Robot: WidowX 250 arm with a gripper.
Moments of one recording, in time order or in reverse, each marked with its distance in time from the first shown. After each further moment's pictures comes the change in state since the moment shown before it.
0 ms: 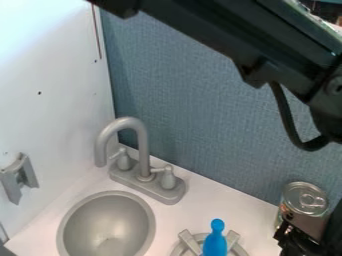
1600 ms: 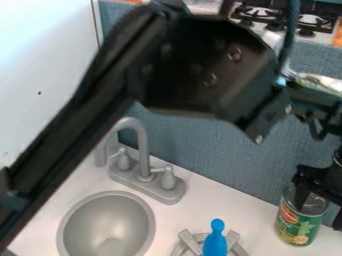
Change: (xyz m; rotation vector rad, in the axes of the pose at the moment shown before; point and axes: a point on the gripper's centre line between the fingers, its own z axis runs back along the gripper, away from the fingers) arm 0.174 0.004 -0.074 -0.010 -0.096 -0.060
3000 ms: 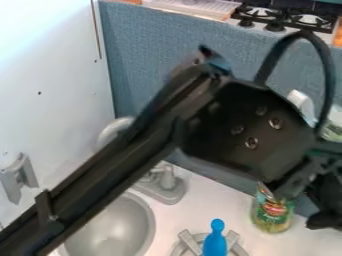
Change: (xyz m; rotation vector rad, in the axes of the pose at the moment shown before) arm 0.019 0.053 -0.031 0.402 -0.040 -0.029
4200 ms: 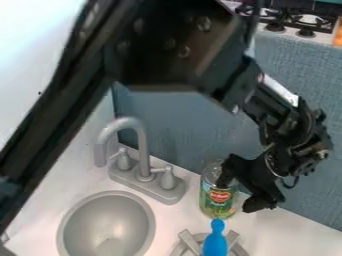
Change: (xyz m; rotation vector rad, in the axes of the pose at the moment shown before) arm -0.041 0.072 -0.027 0.025 0.070 0.160
